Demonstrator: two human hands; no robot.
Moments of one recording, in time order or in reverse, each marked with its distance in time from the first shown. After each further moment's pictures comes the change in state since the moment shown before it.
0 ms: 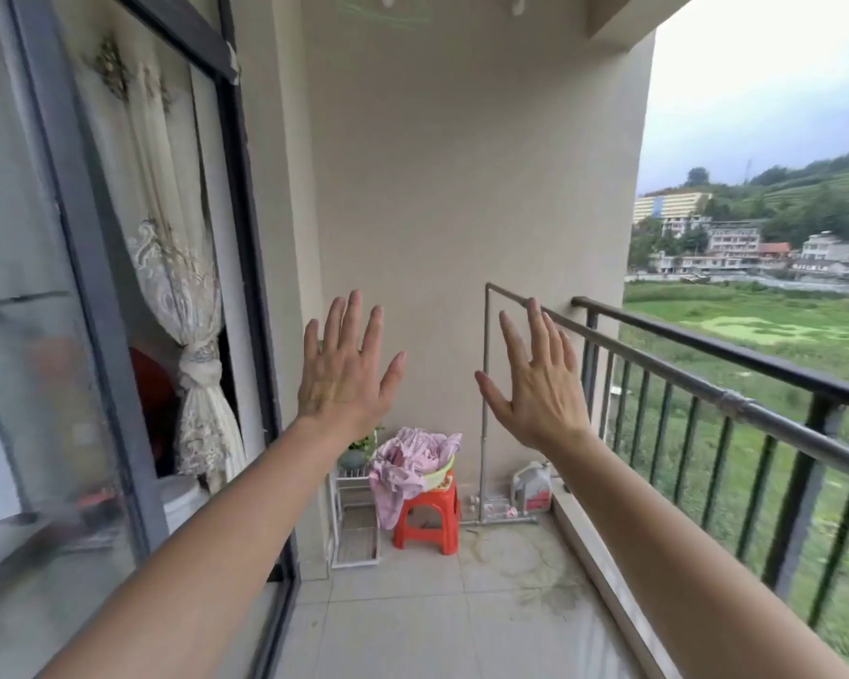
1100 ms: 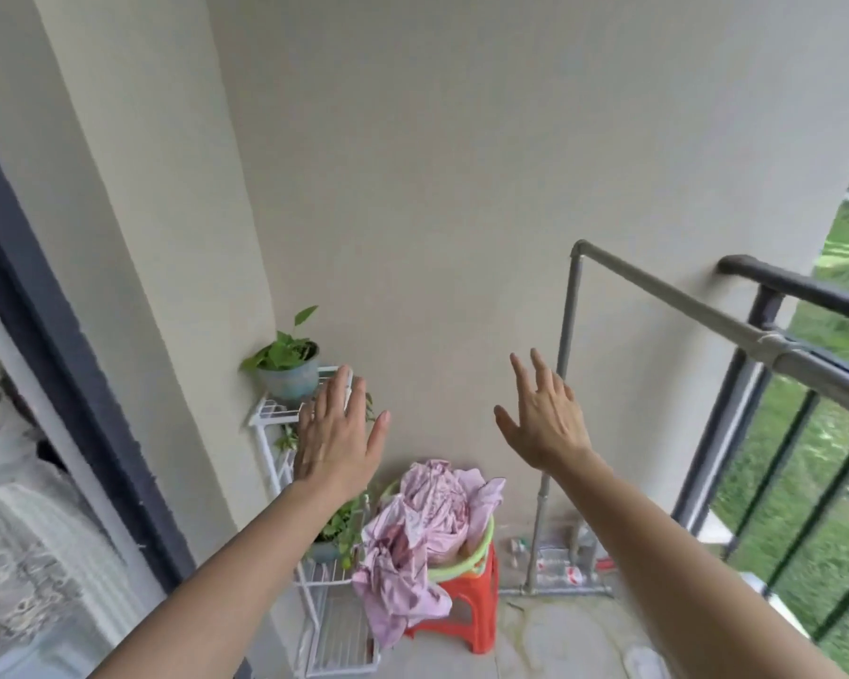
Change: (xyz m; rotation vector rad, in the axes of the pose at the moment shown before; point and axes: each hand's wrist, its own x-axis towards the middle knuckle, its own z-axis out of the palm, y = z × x) left_hand 0.369 -0.115 0.714 -0.099 -0.479 -0.218; right_hand 0.404 0.166 0.720 0.095 -0.510 0.123
